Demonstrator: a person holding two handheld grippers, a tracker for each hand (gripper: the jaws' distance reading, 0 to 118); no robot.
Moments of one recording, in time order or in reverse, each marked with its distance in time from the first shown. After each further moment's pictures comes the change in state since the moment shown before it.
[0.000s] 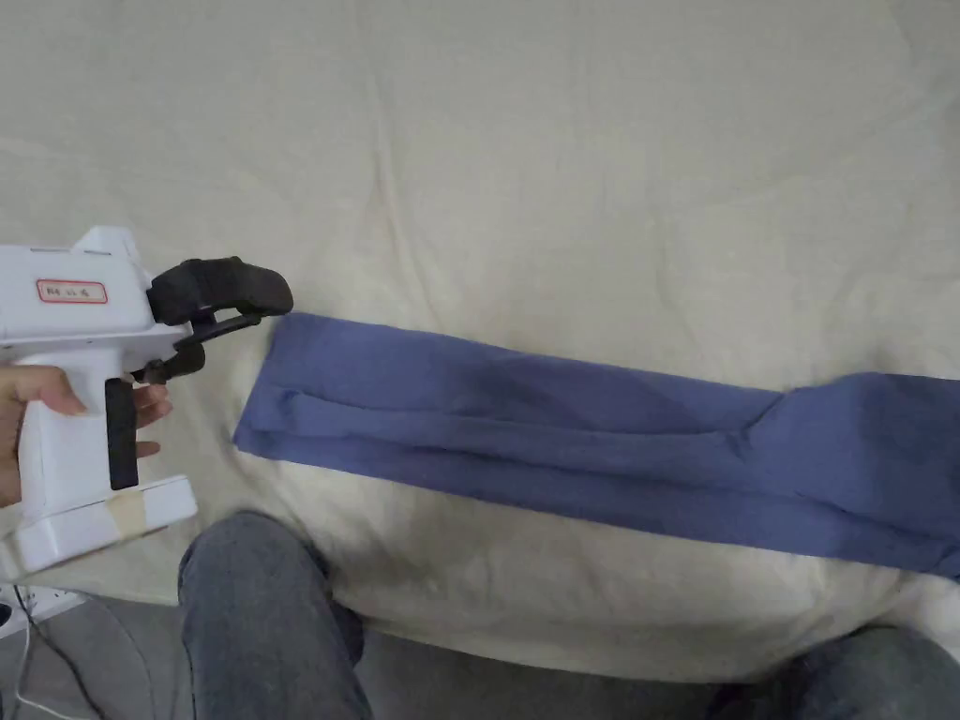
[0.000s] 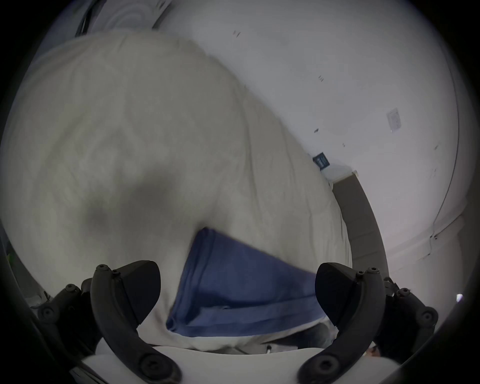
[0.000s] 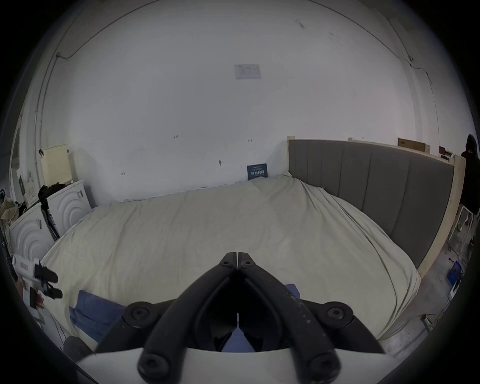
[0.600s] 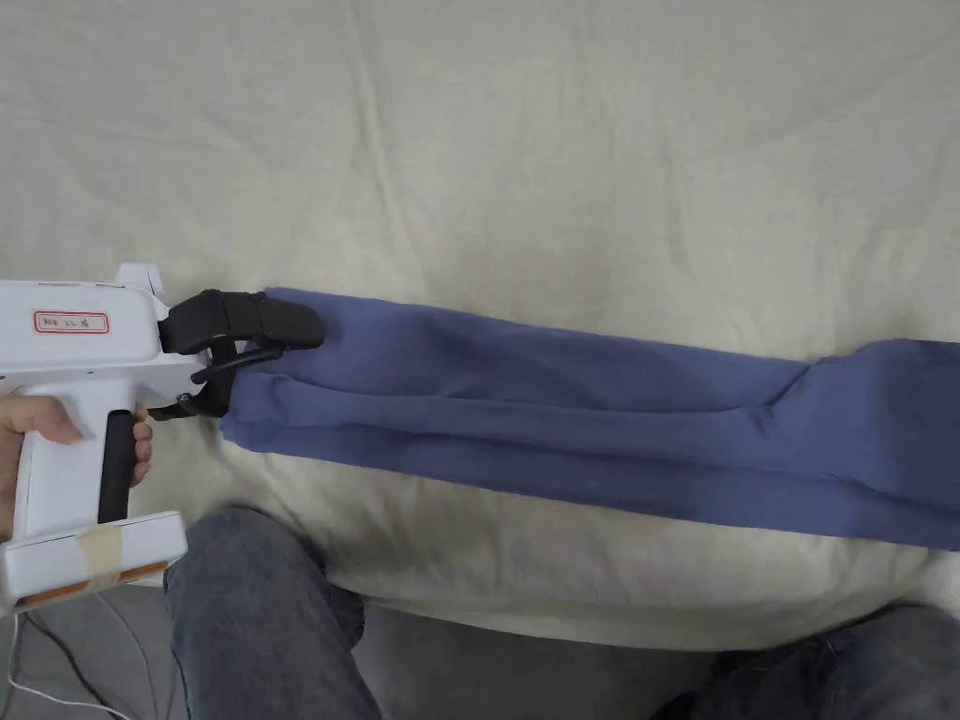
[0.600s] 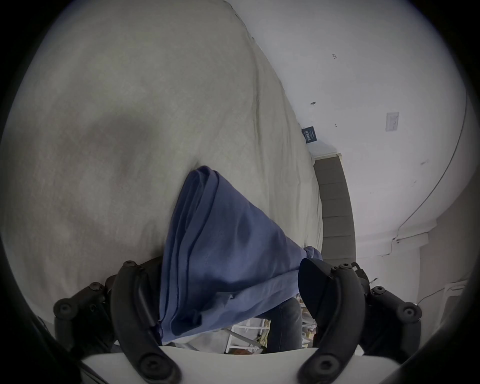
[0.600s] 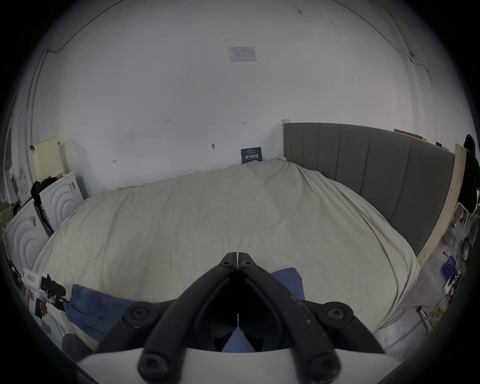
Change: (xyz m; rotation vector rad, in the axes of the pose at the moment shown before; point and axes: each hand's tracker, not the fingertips) left arm -0.019 -0.017 -0.044 -0.192 -0.198 0.125; right arm -0.009 -0.014 -0.015 -0.087 -0.031 -0.003
